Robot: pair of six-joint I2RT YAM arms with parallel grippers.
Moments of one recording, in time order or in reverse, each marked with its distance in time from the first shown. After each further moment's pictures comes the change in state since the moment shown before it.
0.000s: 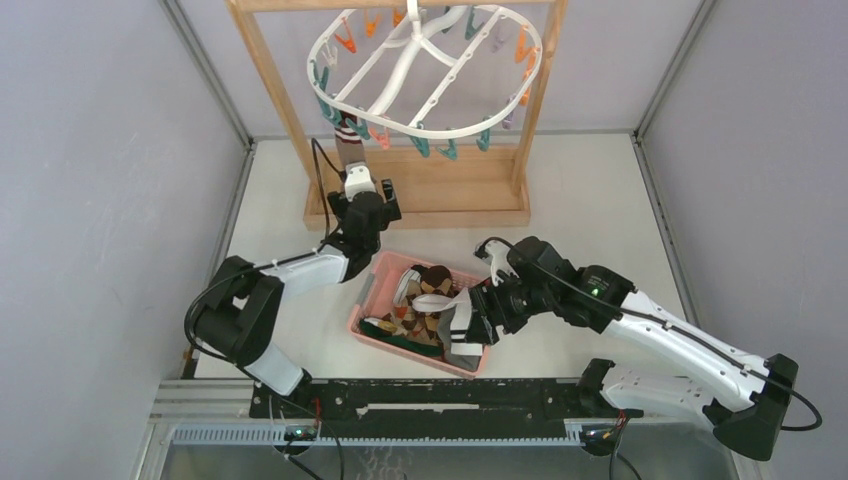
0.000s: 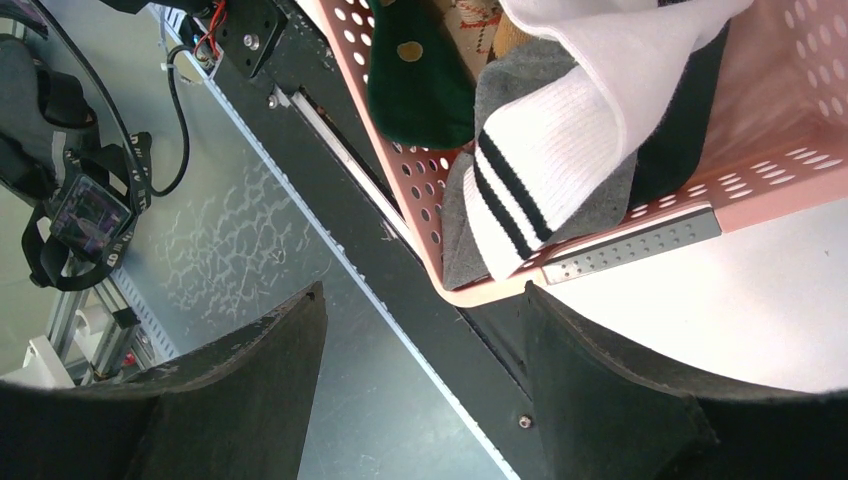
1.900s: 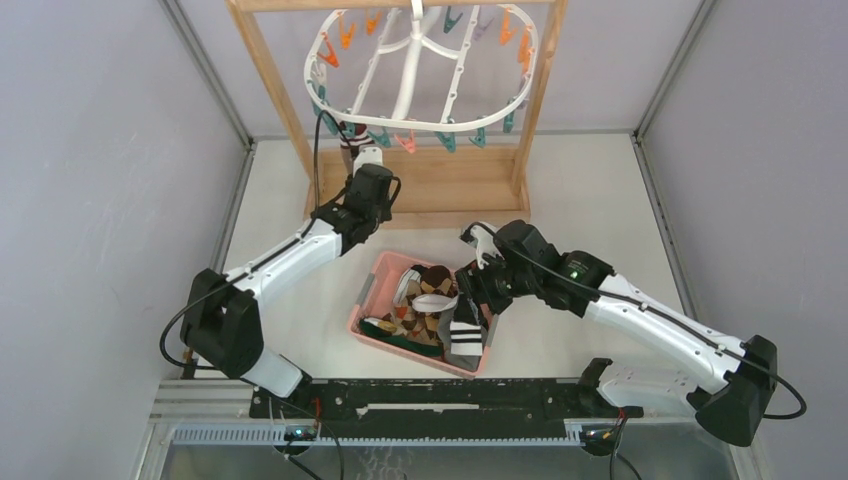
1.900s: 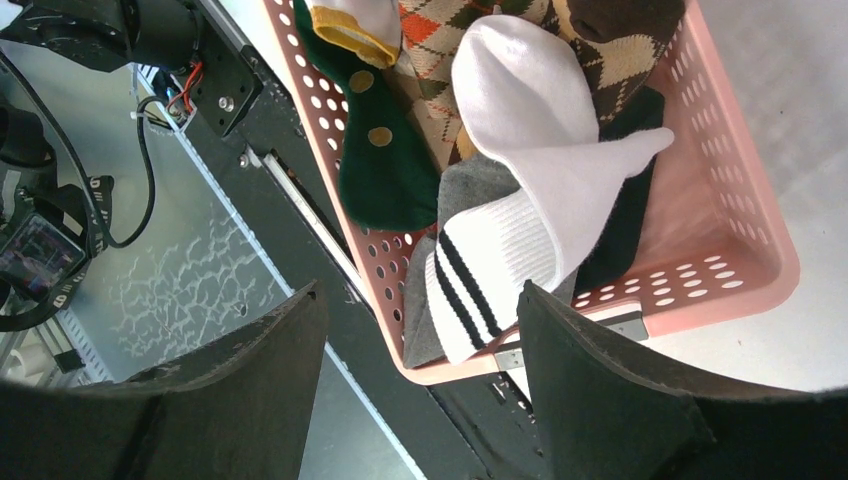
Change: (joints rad) left arm -0.027 -0.054 0.351 -0.713 0.121 -0.022; right arm -0.053 0.124 0.052 0.117 0.021 -0.111
